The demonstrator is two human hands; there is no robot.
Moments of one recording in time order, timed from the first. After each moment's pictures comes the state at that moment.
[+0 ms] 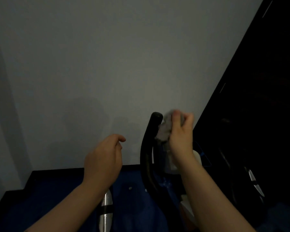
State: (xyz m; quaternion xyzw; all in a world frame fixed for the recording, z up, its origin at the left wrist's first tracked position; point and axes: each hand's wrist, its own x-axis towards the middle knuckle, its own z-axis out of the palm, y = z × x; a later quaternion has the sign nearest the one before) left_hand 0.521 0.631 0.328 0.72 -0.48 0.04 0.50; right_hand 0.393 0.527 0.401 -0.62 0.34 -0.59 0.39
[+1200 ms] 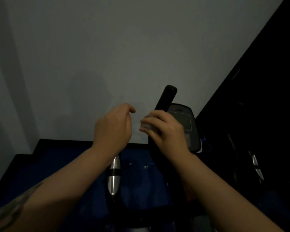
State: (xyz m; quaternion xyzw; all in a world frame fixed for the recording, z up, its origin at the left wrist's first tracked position) left_hand 0.523 0.630 0.326 0.71 -0.51 0.08 0.48; right_hand 0.382 0.554 0.351 -0.91 0.18 -0.37 0.00
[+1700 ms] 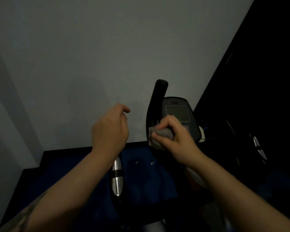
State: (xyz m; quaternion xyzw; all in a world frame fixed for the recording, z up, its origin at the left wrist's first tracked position) left_hand 0.520 0.627 0.335 0.71 -0.51 0.06 0.49; right_hand 0.339 0.569 0.353 -0.85 0.26 -0.33 0.32
